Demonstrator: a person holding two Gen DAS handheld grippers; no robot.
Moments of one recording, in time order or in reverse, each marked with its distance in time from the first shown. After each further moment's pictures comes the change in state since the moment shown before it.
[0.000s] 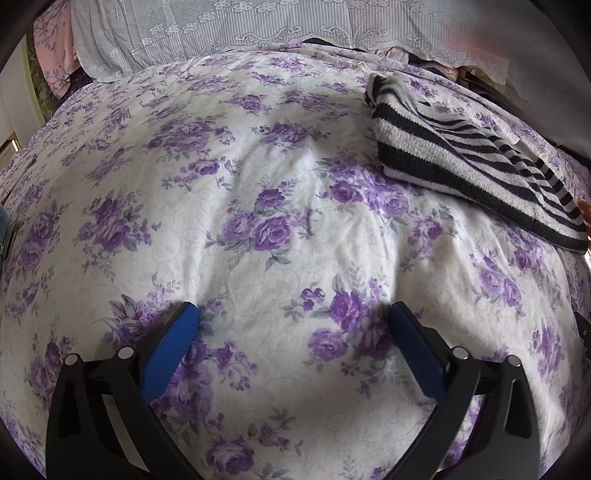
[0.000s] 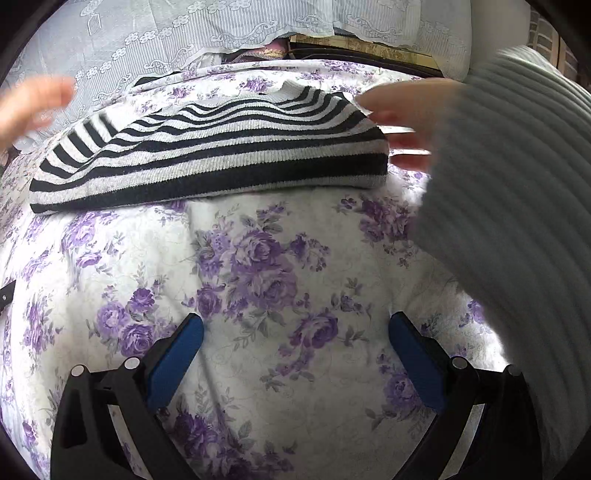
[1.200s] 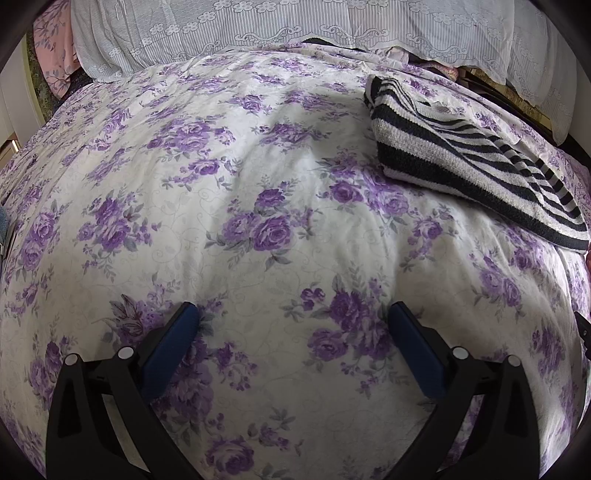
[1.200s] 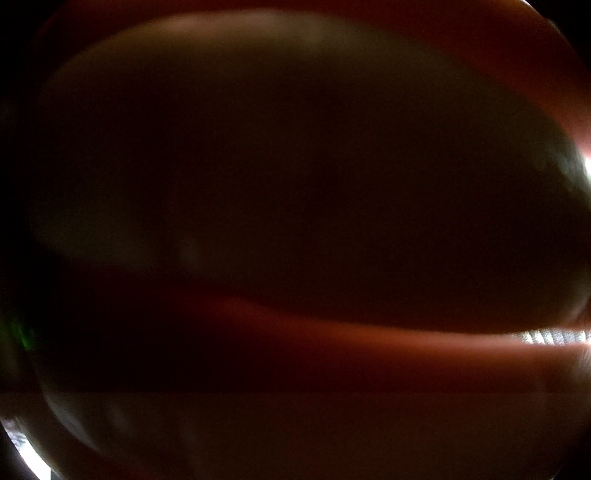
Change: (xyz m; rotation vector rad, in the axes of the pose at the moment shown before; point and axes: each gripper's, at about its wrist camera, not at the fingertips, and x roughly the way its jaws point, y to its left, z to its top) left arm -0.004 -0.009 -0.011 -0.009 -0.025 0.040; right arm -0.004 0.004 -0.004 -0.001 -0.004 -0.006
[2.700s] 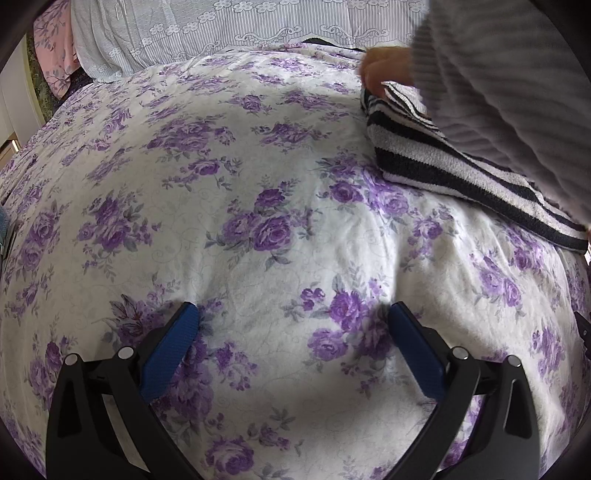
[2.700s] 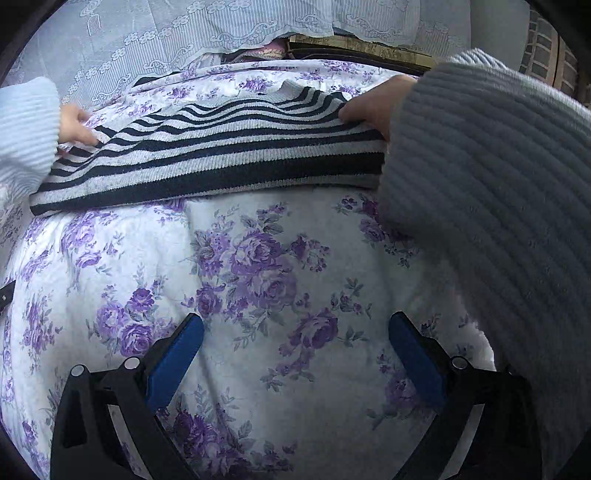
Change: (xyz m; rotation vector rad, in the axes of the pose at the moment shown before) left arm -0.001 -0.002 -0.002 -0.002 -0.005 0.009; right arm 0.005 -0.003 0.004 0.004 0.004 0.006
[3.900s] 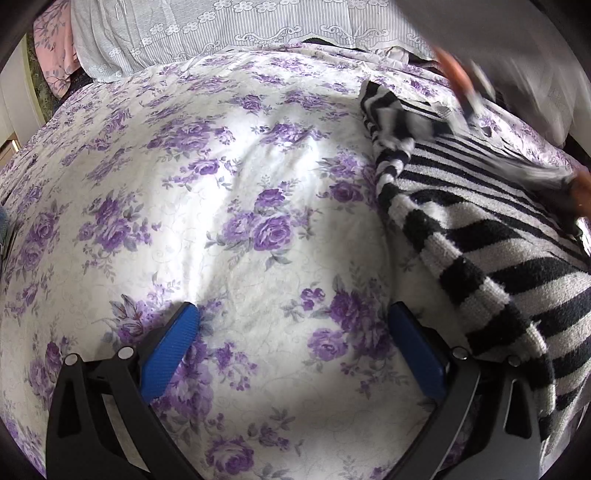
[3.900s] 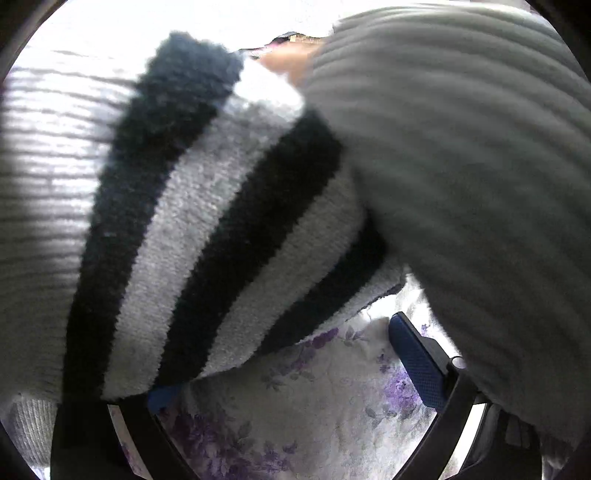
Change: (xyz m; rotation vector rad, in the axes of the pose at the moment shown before) left arm -0.001 0.003 0.000 0.008 0.013 0.004; right arm 0.001 0.018 -0.003 0.000 0.007 0.001
